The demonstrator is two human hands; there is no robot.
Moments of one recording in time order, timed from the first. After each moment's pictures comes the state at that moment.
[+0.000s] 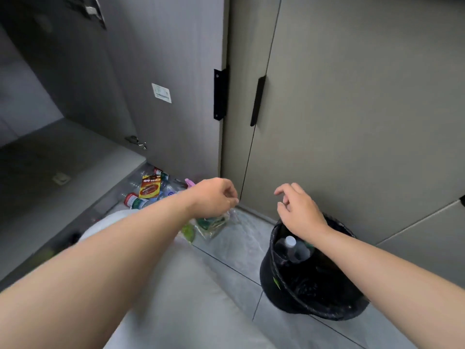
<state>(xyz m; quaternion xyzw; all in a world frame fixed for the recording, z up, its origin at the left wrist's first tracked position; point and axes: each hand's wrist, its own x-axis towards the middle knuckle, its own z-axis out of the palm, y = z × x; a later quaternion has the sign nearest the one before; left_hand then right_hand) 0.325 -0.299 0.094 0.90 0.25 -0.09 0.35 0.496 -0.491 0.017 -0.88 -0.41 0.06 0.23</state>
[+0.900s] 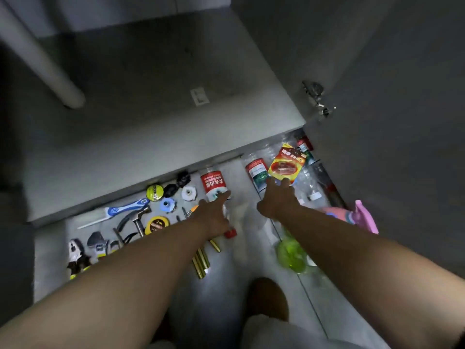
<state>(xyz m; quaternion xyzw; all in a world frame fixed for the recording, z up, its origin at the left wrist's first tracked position) 0.118 -0.043 -0.207 0.63 0.59 -0.11 0.50 0.305 -0.036 -0.192 -0.78 -0.52 0.32 -0.12</state>
